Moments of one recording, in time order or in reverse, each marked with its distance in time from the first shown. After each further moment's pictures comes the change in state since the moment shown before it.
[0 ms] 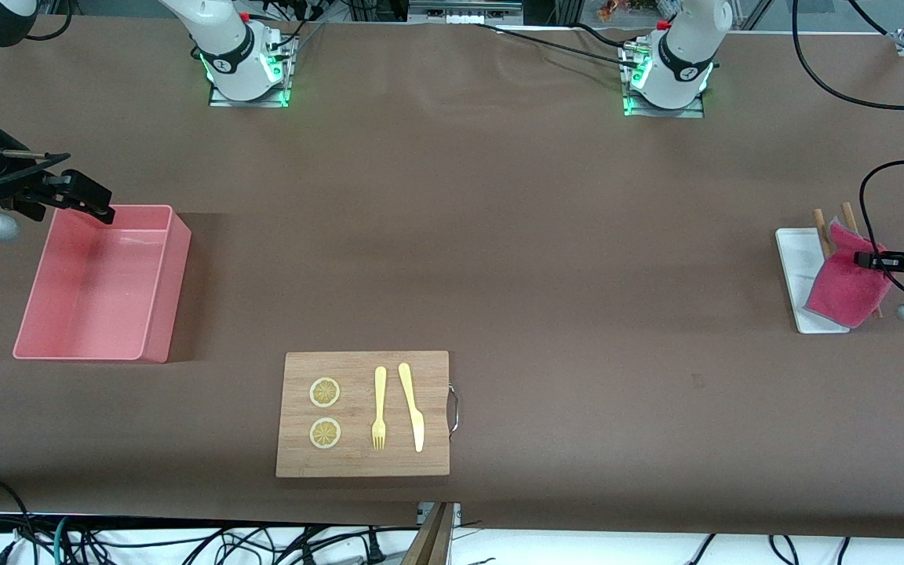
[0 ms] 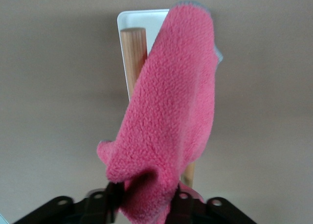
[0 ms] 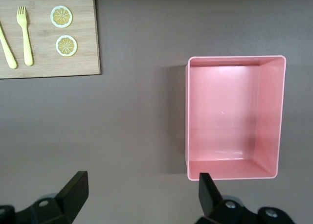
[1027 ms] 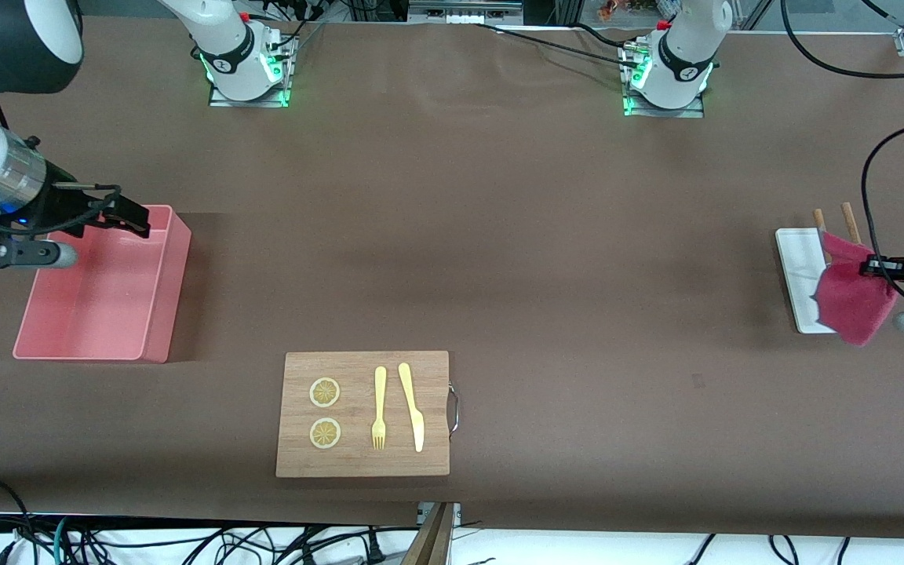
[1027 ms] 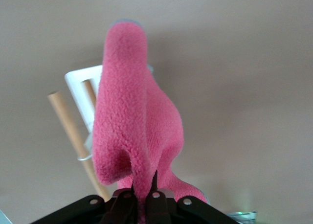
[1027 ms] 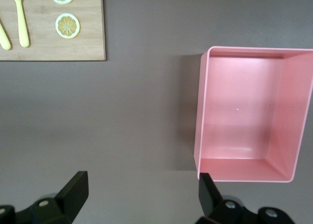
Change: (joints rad) left arm -0.087 -0.076 -0.188 0.244 -0.030 -0.262 -0.064; right arm 0.038 0.086 0.010 -0.001 0.002 -0.002 0.000
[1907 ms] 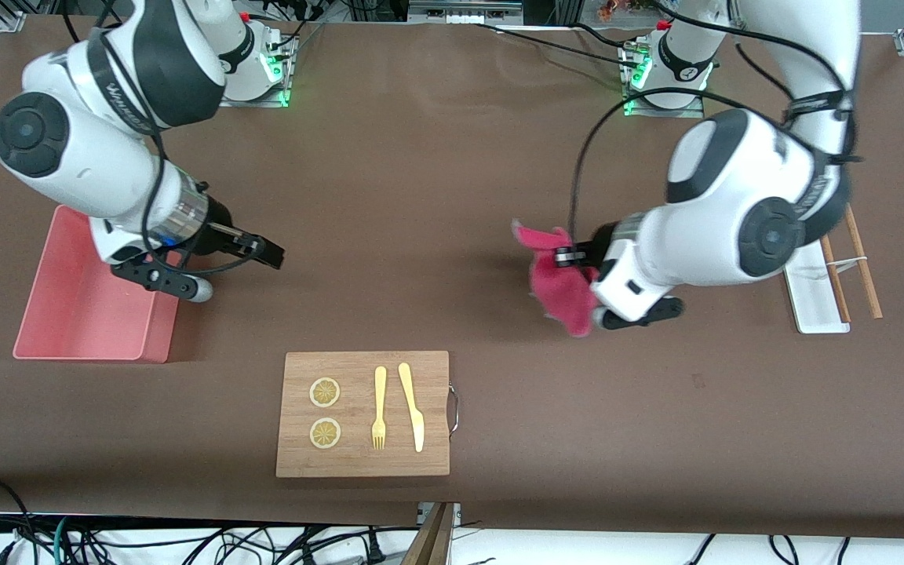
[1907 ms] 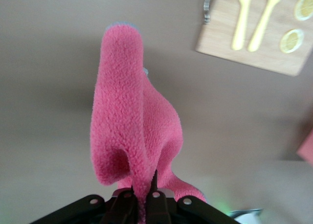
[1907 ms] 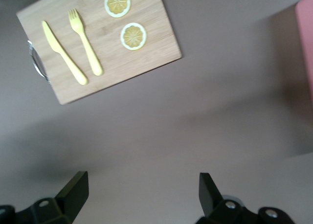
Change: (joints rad) left arm -0.557 0.074 -0.015 0.118 -0.558 0.201 -0.972; right arm 0.223 0.111 0.005 0.000 0.177 0.210 0.588
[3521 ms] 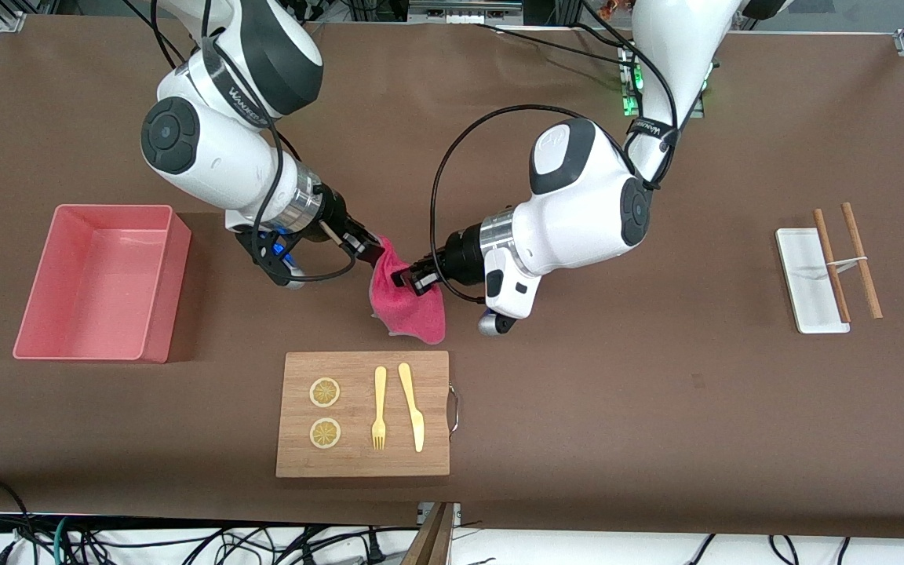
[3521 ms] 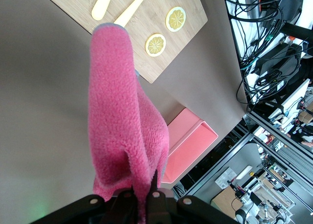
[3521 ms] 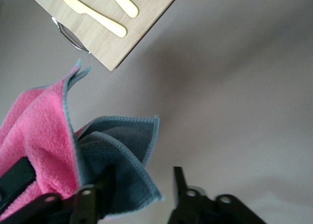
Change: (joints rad) left arm -0.197 0.120 0.011 0.026 -0.423 0.568 -0.292; right arm 0.162 0.058 -0.007 0.005 0.214 0.118 0.454
